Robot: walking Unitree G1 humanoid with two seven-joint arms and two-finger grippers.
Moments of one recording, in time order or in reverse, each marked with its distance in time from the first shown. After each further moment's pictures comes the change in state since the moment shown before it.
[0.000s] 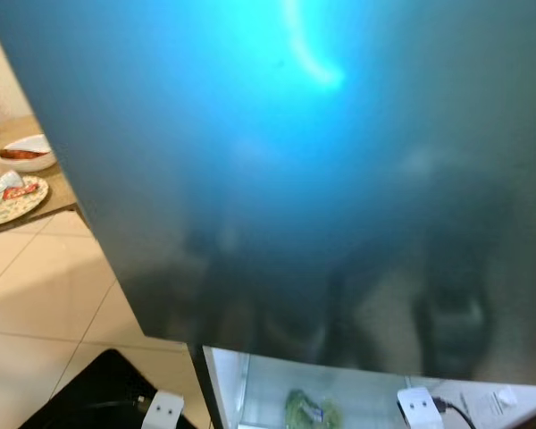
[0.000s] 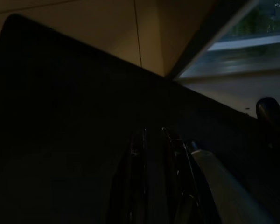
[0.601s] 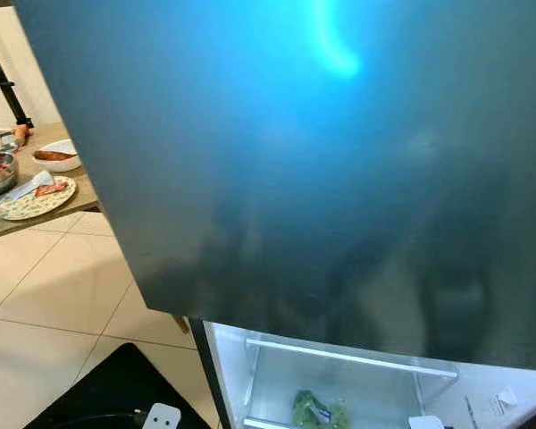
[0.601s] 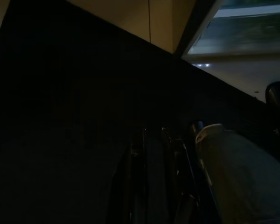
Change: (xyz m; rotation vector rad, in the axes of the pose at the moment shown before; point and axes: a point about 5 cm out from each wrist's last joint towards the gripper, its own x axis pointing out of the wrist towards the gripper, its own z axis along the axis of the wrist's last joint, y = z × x) left arm -0.002 0.000 -0.012 -0.016 0.073 0.020; right arm -0.009 -0.003 -0.037 0.044 0.155 -0.065
